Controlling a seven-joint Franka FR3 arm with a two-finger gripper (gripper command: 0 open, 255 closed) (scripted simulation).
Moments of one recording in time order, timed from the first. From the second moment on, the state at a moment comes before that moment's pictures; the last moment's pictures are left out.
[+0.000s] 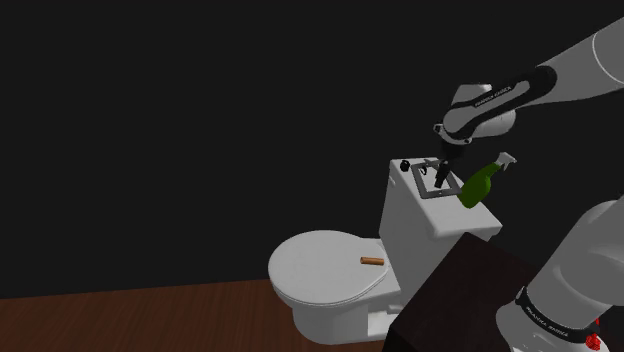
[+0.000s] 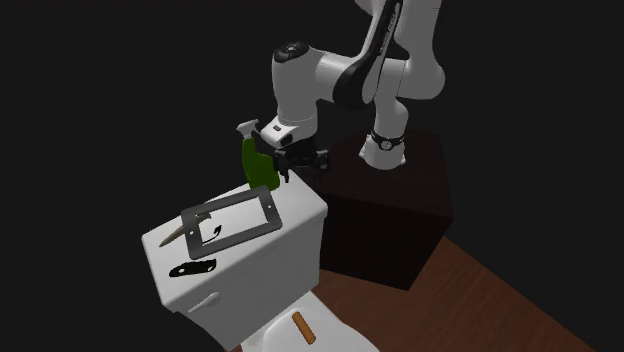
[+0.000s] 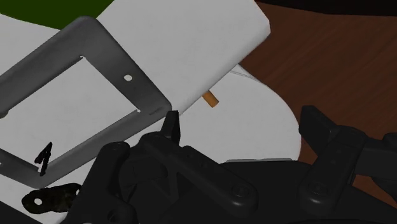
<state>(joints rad) -0.08 -0.19 -0.46 -2.53 -0.05 2.33 -0.70</state>
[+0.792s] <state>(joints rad) -0.15 0.28 -0.47 -2.30 0.36 2.52 -1.15</state>
